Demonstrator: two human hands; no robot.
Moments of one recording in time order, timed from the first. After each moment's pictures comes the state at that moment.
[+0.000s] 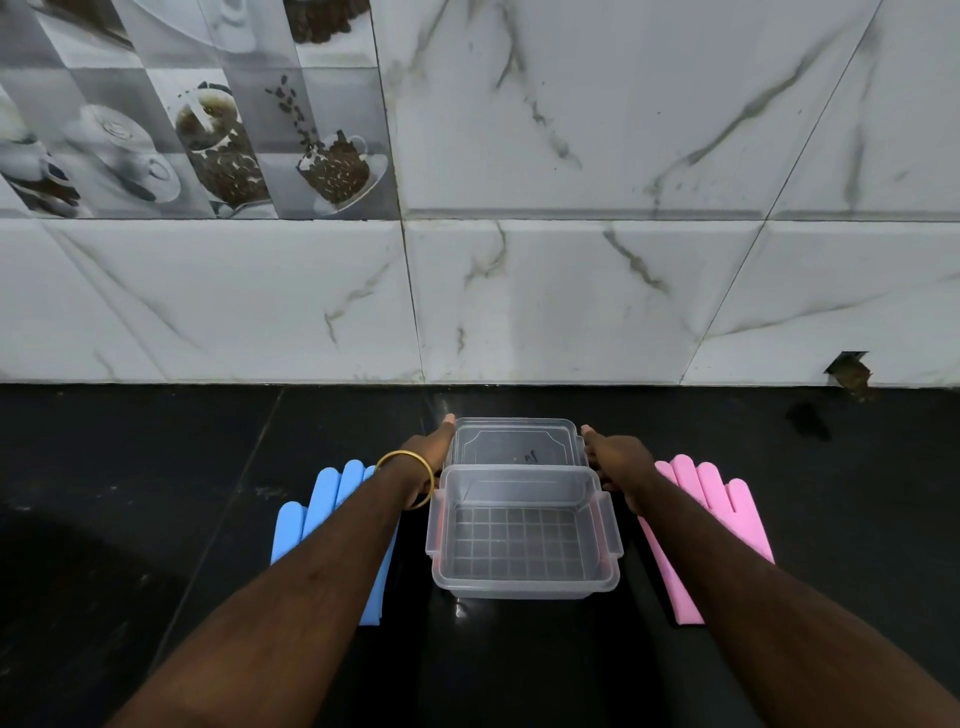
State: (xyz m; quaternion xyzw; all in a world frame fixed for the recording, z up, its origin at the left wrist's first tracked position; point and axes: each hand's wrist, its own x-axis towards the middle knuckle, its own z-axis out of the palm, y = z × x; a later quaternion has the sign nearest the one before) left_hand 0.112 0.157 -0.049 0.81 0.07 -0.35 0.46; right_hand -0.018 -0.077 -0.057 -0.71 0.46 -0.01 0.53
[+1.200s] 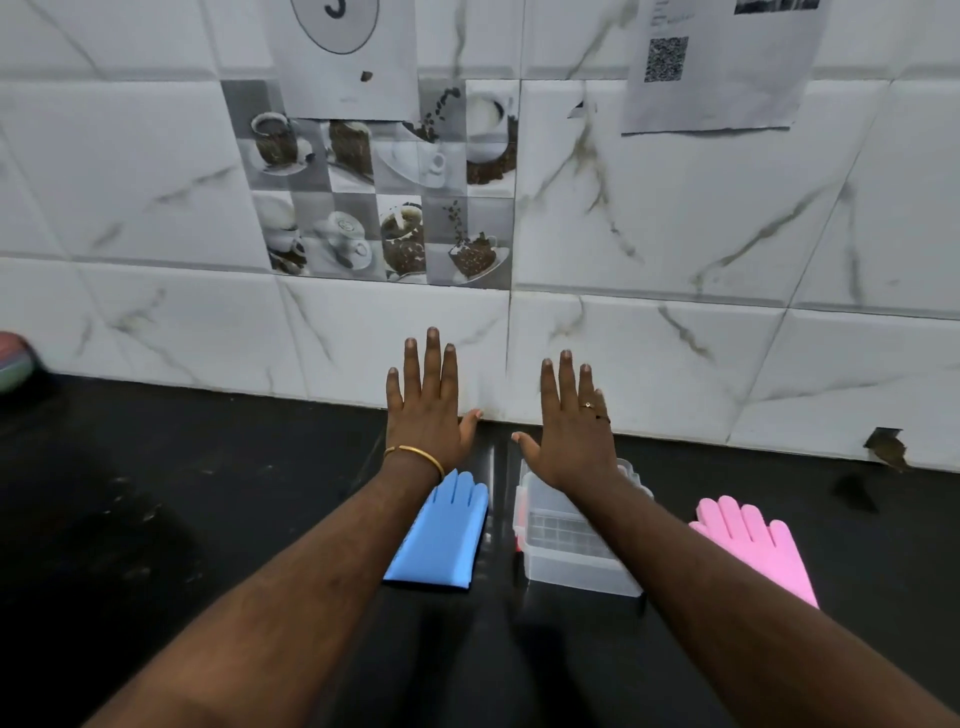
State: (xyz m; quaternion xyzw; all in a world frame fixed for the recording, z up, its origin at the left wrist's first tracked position) left_hand 0.038 0.281 0.080 0.95 -0.20 0.25 0.06; right_hand -0.035 0.106 0.070 -0.98 0.11 -0.18 0.01
